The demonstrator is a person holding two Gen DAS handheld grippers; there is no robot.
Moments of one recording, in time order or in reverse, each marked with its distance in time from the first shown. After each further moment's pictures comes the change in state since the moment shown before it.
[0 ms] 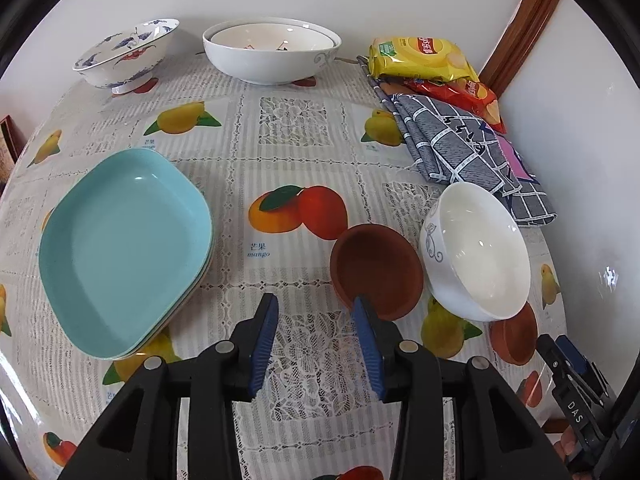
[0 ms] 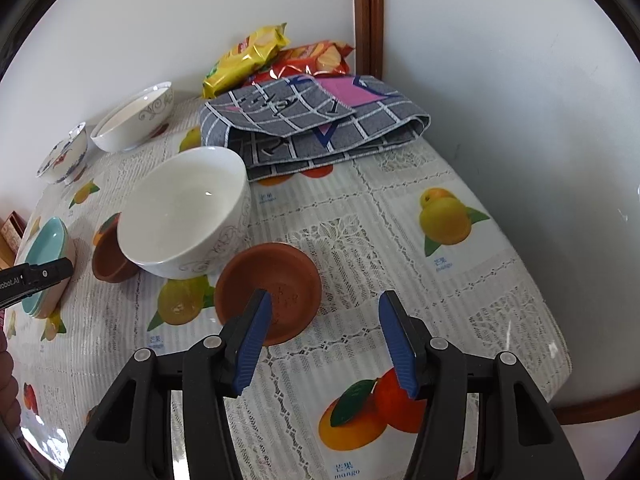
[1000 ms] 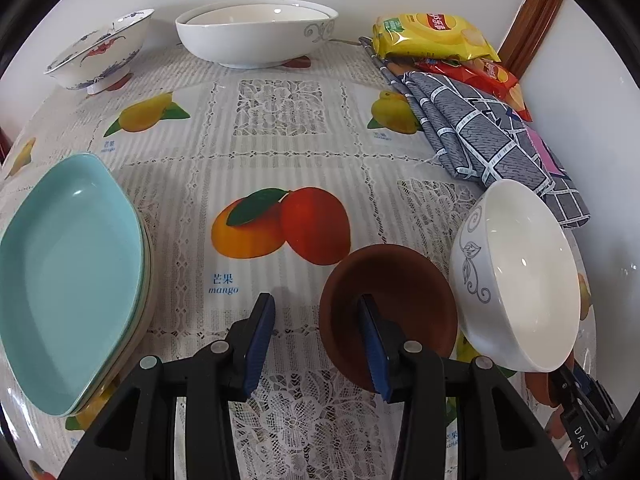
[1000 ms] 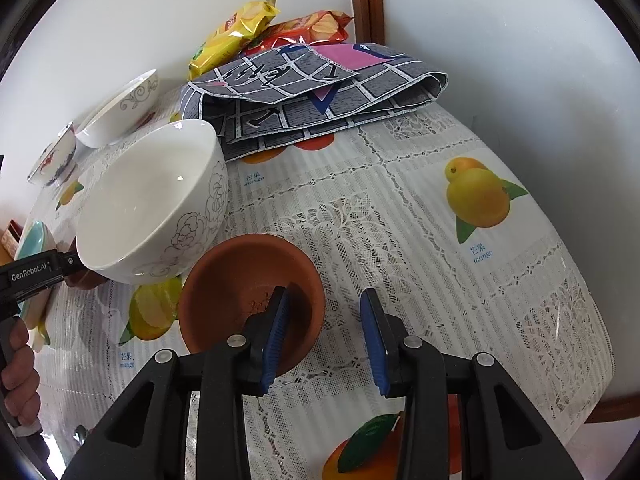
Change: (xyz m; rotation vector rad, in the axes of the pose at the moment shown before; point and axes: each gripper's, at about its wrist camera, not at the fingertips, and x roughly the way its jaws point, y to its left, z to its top) left arm 0.055 -0.016 0.016 0.027 0.013 0.041; right arm 0.046 -0.002 -0.002 0.040 0.041 0.038
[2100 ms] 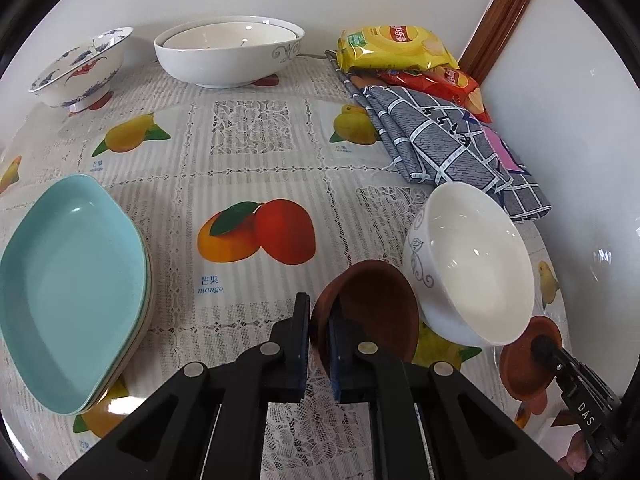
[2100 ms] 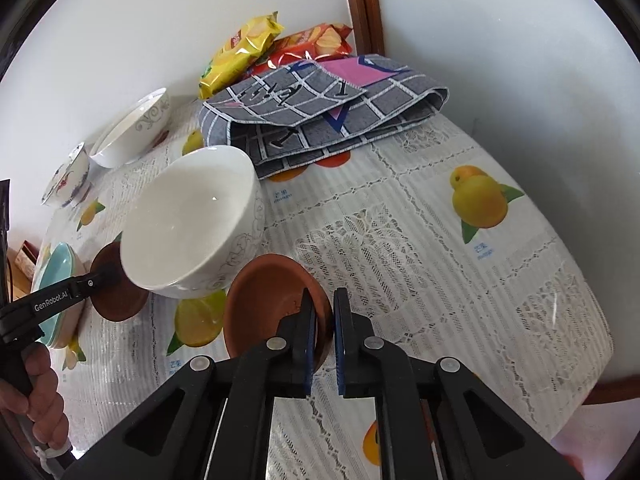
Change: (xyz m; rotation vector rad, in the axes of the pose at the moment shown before) left arm -0.029 0.002 -0.003 0.045 -0.031 -0.115; right arm -0.030 0.012 0.007 0.060 -0.003 0.042
